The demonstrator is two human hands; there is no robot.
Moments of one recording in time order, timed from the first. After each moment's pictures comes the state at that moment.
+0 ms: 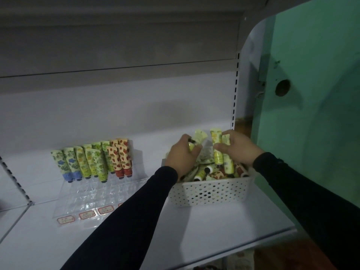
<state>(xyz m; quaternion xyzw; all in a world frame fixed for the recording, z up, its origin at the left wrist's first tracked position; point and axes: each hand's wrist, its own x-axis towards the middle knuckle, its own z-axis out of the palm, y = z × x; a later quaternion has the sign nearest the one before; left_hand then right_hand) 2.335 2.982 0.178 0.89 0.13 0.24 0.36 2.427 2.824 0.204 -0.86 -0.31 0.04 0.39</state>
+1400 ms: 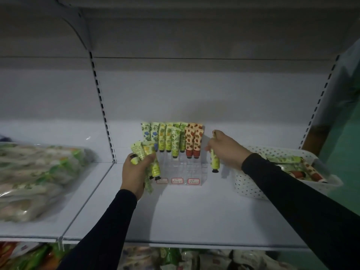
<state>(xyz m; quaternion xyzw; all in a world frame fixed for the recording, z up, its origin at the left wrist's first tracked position) 2.095 3.149 0.108 0.51 0.30 0.47 0.66 2.277 2.986 0.204 -0.78 -0.42 0.19 0.42</state>
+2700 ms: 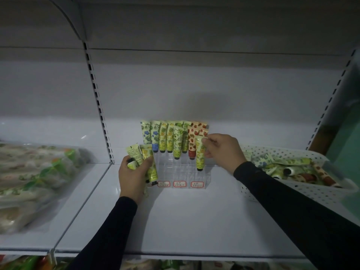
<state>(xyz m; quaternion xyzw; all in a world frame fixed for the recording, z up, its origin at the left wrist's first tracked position) 2.099 3.157 0.096 0.51 0.32 0.53 0.60 2.291 3.020 0.168 -0.75 -0.45 0.01 0.48</state>
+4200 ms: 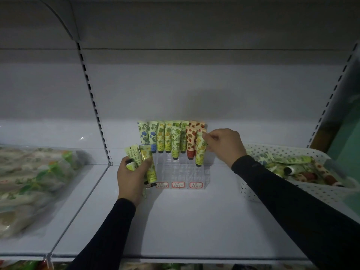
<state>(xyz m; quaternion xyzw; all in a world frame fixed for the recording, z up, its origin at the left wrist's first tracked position) 2.102 3.155 0.098 0.52 0.32 0.52 0.60 2.319 3.032 0.168 -0.77 -0.46 -0.09 0.42</state>
